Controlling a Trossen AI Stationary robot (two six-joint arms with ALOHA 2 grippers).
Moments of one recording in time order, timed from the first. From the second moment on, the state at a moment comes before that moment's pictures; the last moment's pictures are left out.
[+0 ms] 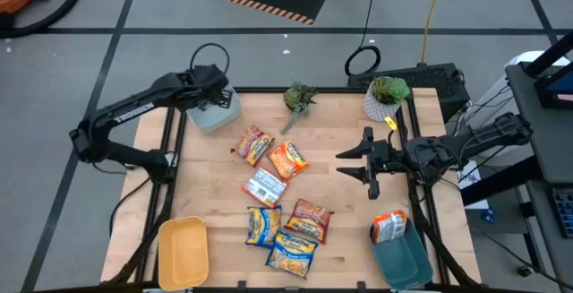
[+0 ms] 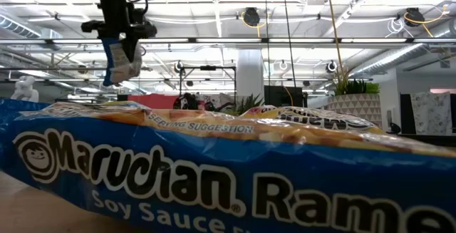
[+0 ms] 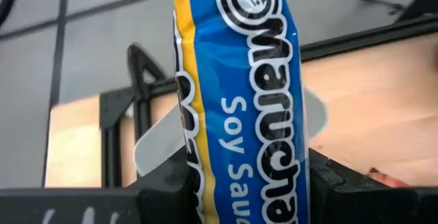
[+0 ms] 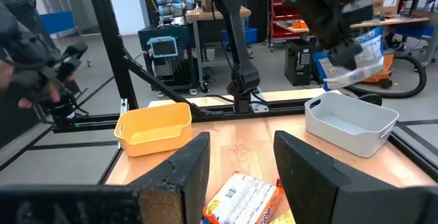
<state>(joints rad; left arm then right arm) 0.59 1.28 1.21 -1.09 -0.54 -0.66 0.32 0.86 0.74 0.02 0.31 0.14</state>
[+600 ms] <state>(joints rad) 0.66 1.32 1.17 -1.21 -0.50 -1.07 0.36 0.86 0.74 0.01 0.31 0.17</state>
